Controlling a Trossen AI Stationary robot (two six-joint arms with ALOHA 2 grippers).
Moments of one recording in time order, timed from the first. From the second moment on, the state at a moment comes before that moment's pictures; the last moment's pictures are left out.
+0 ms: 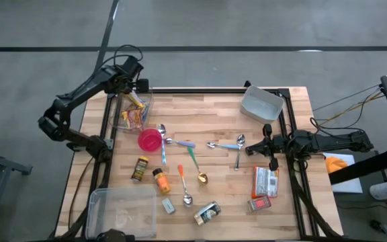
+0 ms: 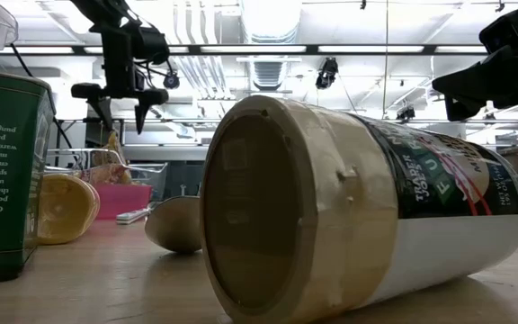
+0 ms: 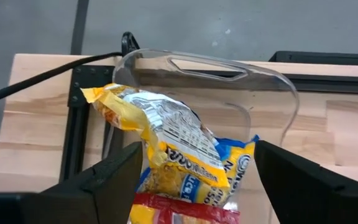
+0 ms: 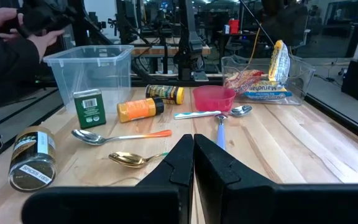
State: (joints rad) left arm 0.90 1.39 1.22 -1.04 -0.36 -0.65; right arm 0.10 0.08 0.01 0.01 0.05 0.05
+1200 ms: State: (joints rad) left arm 0.70 1.18 1.22 -0.40 0.65 0.03; right arm 0.10 0.08 0.01 0.01 0.05 0.05
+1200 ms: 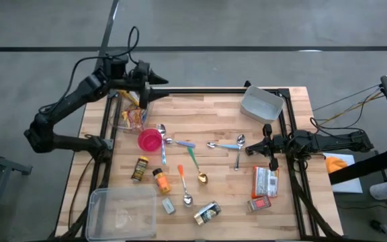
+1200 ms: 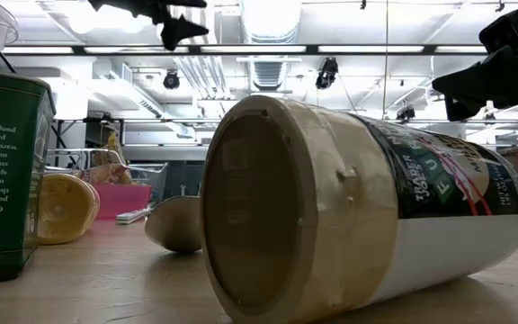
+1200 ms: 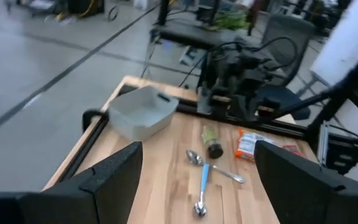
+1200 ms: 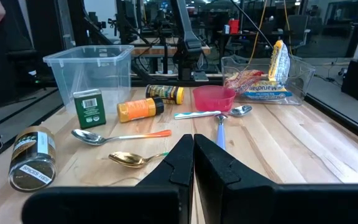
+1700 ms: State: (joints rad) left arm 0.64 1.18 1.22 -0.32 0.60 0.05; right arm 0.10 0.08 0.01 0.01 0.05 0.05
